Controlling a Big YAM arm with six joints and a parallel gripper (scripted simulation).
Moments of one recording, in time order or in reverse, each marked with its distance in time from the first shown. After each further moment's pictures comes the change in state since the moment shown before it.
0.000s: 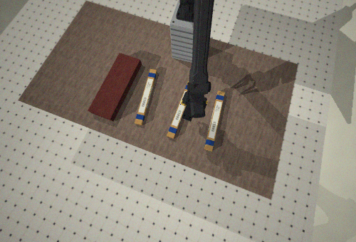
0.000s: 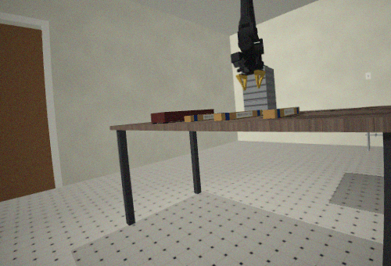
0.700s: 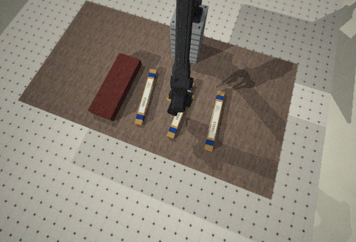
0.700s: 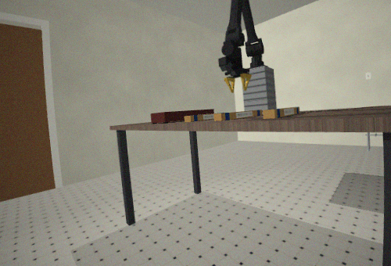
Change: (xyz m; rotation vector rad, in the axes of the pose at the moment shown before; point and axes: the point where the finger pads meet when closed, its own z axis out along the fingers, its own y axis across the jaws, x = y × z) arm -0.002 -0.070 0.001 0.001 0.004 -0.023
